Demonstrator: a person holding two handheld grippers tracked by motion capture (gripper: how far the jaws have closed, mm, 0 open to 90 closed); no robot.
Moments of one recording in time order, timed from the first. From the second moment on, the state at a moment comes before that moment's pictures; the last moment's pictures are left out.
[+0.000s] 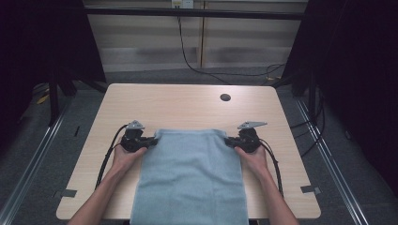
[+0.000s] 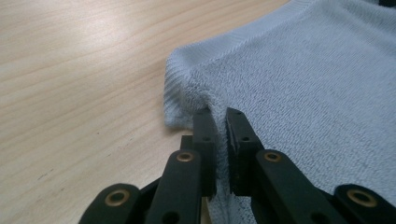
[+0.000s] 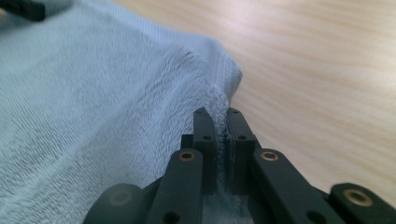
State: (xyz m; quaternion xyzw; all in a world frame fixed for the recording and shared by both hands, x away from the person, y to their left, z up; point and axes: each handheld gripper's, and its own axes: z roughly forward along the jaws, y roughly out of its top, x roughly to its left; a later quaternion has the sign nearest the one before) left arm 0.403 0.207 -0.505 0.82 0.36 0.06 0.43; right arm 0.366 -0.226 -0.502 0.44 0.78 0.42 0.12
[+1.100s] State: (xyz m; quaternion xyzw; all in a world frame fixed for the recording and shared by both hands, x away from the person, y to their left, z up) left arm 0.424 0.223 -0.371 0.75 0.34 0.11 0.56; right arm 0.385 -0.244 -0.357 0.40 0.72 0.53 0.18
